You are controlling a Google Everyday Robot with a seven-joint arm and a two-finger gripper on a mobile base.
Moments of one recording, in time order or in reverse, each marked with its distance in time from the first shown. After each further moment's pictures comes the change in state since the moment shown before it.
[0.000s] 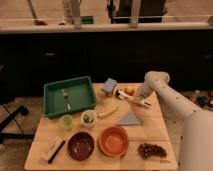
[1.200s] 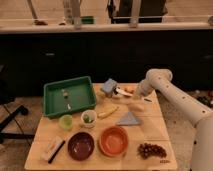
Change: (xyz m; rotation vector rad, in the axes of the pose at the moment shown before) arm -0.015 0.011 -0.040 0.042 -0.034 -0.086
